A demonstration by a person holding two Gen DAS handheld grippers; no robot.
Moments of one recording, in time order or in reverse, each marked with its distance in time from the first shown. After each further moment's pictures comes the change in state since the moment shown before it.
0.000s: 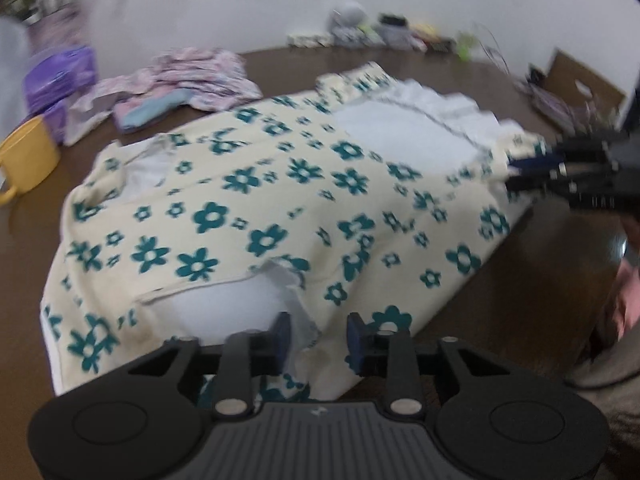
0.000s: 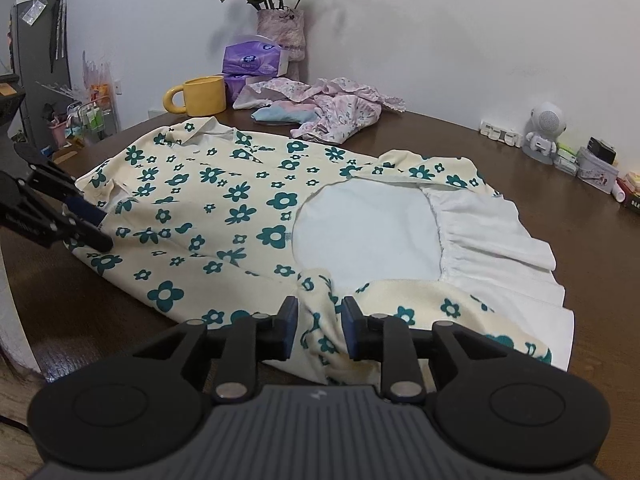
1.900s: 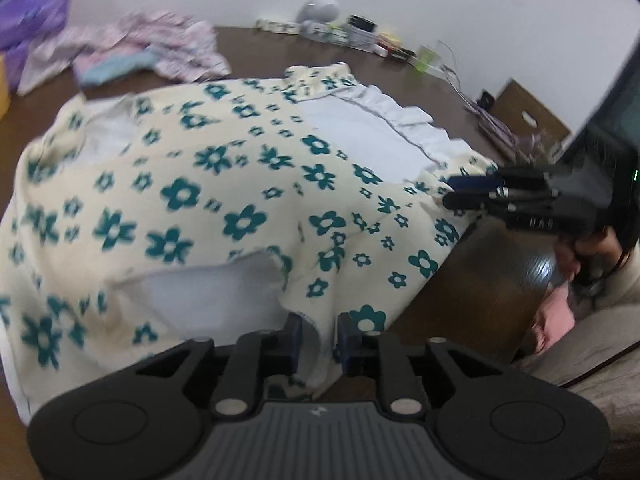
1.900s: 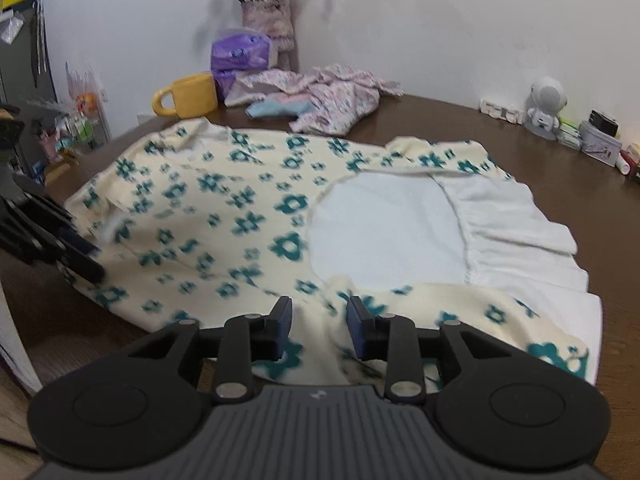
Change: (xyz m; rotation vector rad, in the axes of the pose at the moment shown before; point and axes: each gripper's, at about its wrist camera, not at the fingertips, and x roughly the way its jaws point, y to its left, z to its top) left arm 0.000 0.043 0.000 -0.097 0.023 -0.294; right arm 0.017 0.019 0.021 0.094 0.034 0.015
